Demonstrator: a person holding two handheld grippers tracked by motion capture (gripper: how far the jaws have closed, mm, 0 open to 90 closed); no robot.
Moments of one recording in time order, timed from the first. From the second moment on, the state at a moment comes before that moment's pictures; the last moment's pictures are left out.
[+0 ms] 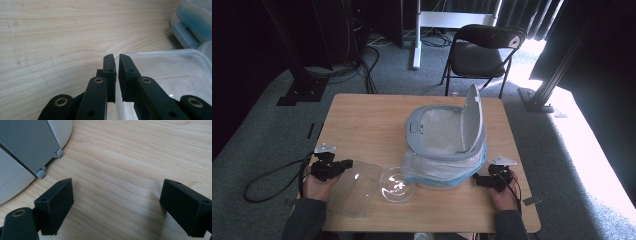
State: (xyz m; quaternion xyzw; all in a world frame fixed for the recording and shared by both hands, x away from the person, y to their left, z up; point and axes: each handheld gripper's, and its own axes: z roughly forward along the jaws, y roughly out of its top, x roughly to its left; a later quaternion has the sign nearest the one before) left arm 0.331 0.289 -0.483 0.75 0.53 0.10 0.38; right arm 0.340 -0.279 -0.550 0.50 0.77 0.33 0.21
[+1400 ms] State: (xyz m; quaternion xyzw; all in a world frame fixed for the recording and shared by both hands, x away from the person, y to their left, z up) left arm 0.308 0.284 -0.446 0.72 0.53 0.18 0.41; right arm 0.340 -0.279 -0.550 0.50 0.77 0.33 0.21
